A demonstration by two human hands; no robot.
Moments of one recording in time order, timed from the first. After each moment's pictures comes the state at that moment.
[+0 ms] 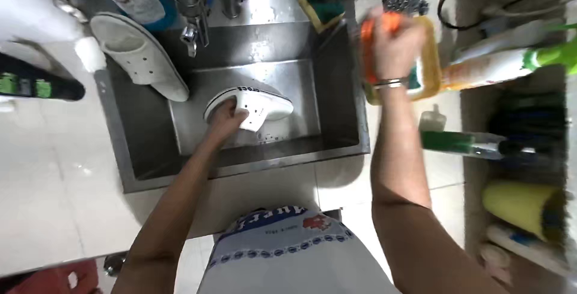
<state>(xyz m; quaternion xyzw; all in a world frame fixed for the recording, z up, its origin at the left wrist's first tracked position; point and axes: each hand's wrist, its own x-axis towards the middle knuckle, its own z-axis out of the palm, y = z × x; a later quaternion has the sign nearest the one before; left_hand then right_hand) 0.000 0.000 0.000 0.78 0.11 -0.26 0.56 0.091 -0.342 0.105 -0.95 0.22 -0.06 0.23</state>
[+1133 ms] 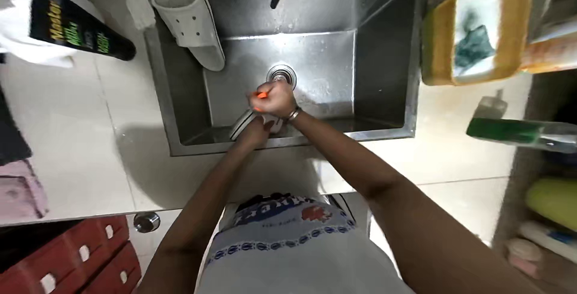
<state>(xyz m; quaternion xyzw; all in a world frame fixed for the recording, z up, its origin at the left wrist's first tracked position) -0.074 0.043 0.005 0.83 0.07 -0.46 0.31 -0.003 -0.083 -0.025 -0.89 -0.11 0.18 0.42</state>
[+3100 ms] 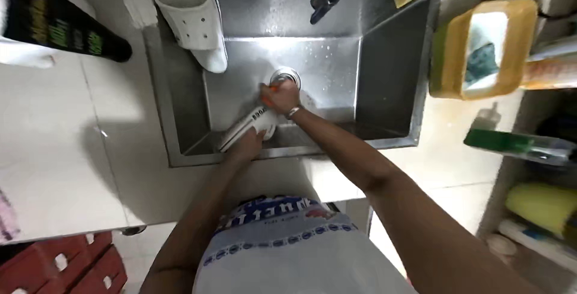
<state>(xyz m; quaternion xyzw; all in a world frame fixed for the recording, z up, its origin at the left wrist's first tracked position) -0.087 0.089 -0.004 0.82 0.08 -0.45 0.33 0.020 -0.054 -0.035 -0.90 0.00 0.26 0.36</state>
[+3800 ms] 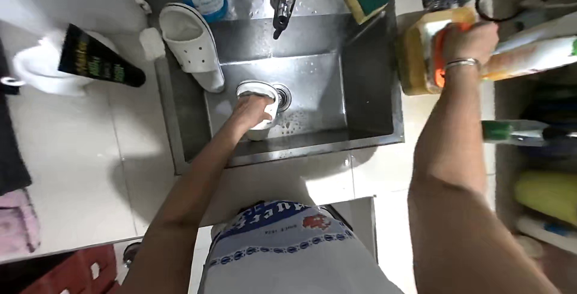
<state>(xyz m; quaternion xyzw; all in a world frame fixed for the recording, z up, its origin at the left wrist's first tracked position) 0.012 0.065 0.013 0.90 -0.21 -0.31 0.21 0.084 -0.361 0.110 -0.91 0.40 0.01 0.12</state>
